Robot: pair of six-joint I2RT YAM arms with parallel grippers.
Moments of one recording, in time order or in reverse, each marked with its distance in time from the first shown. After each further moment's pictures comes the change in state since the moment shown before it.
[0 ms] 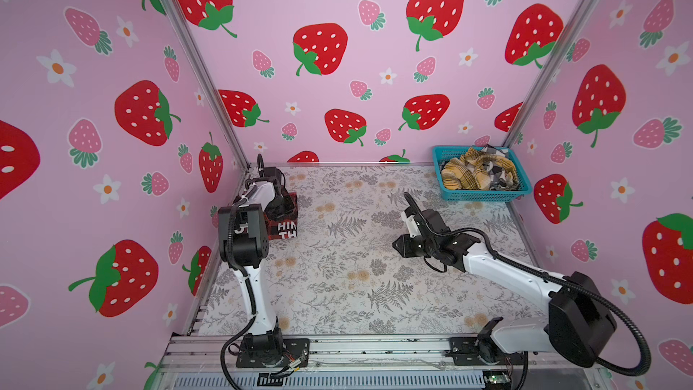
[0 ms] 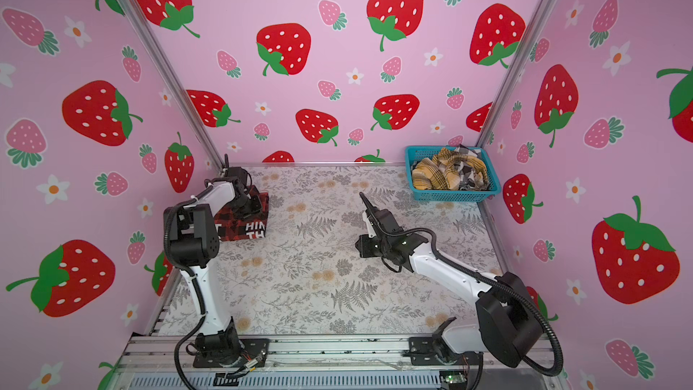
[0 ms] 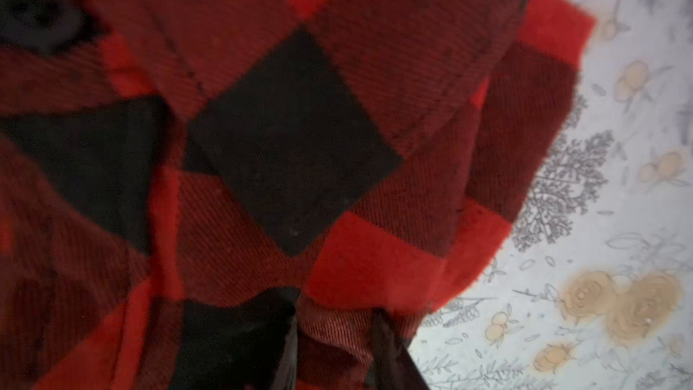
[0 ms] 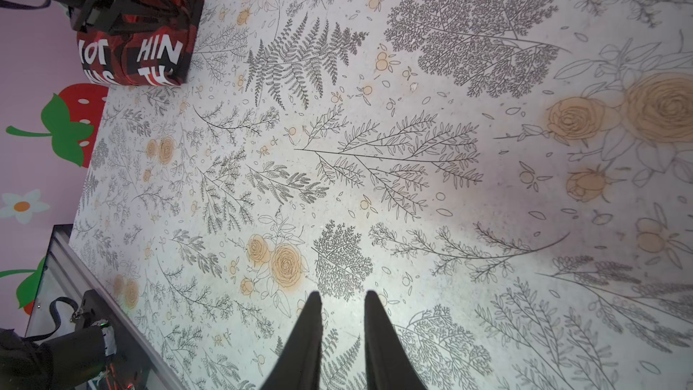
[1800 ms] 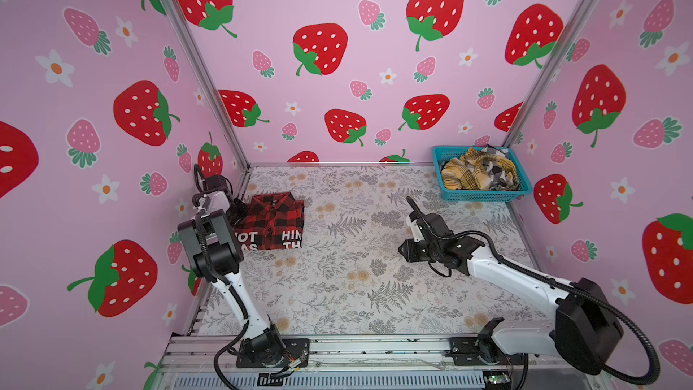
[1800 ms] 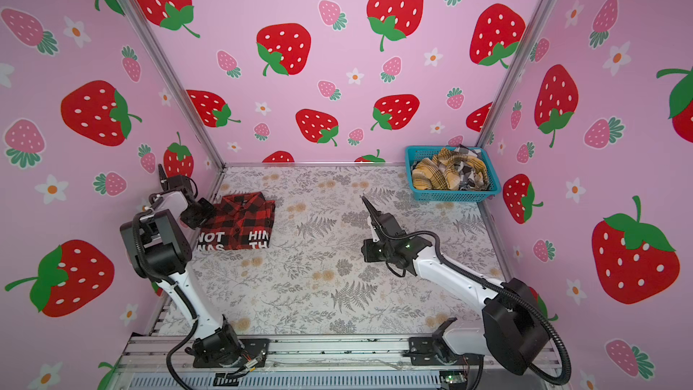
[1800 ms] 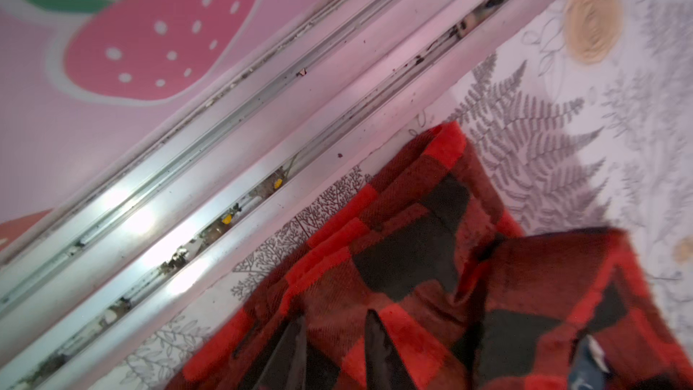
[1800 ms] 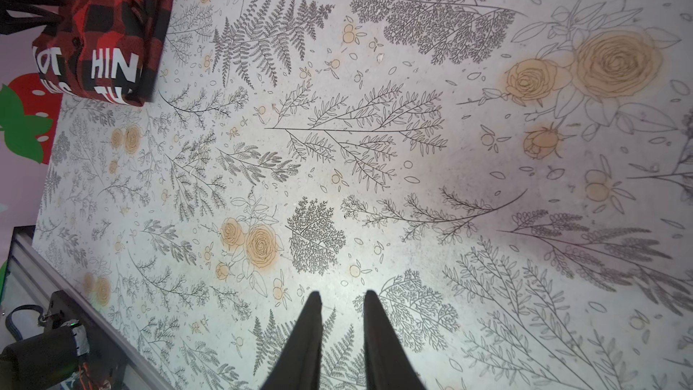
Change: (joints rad) left arm 0.365 -0.042 0.000 0.119 -0.014 -0.121; right arm 0.000 -0.045 -0.030 -0.080 0.049 0.003
